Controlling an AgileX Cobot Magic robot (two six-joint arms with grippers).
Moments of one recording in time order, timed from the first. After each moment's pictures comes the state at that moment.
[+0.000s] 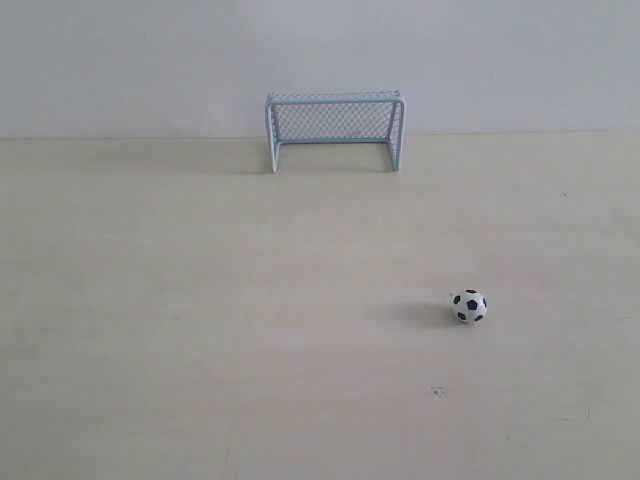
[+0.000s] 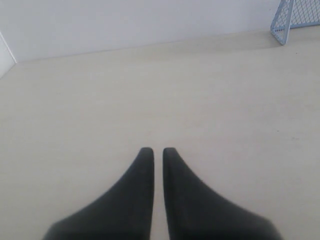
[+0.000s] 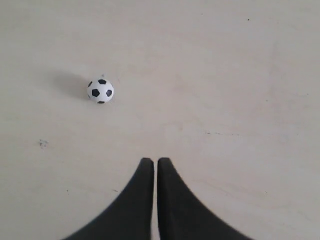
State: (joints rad) left arm 0.00 0.05 0.00 0.28 0.34 -0.16; right arm 0.05 0.88 -0.71 0.18 0.78 -0.39
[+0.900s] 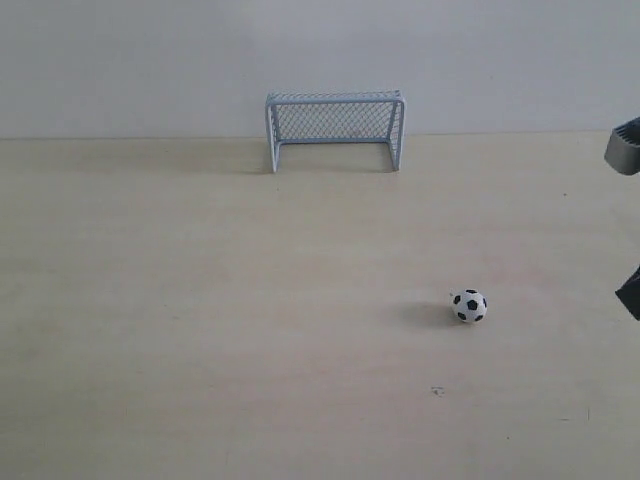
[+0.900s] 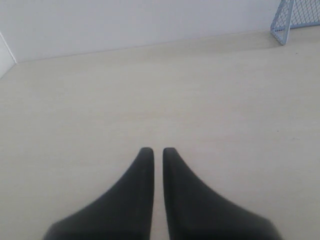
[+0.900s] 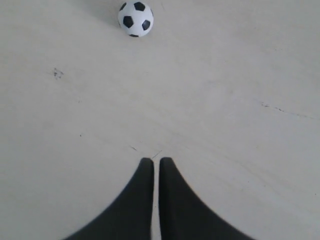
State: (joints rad) left arm 0.00 0.05 0.00 0.28 0.34 -0.16; right arm 0.05 1.23 -0.81 0.25 0.91 -0.63
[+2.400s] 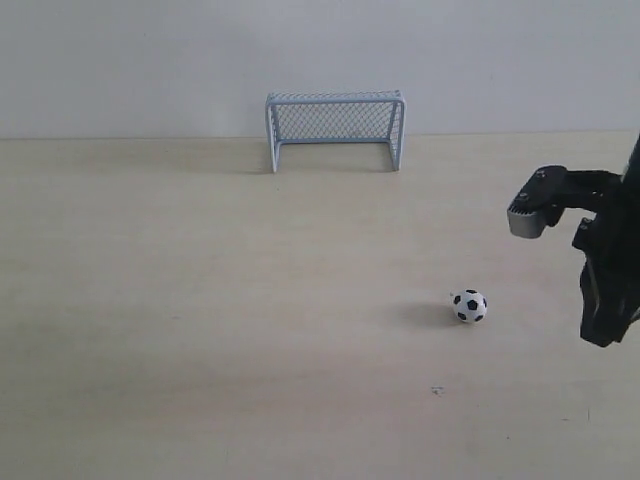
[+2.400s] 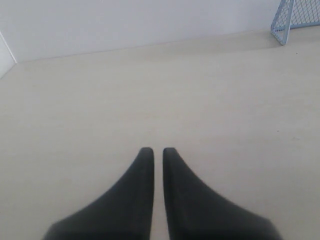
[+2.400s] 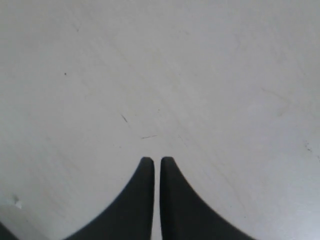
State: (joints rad) left arm 0.00 0.05 0.00 0.28 0.34 -0.16; right arm 0.17 1.68 -1.06 0.08 1.12 -0.87
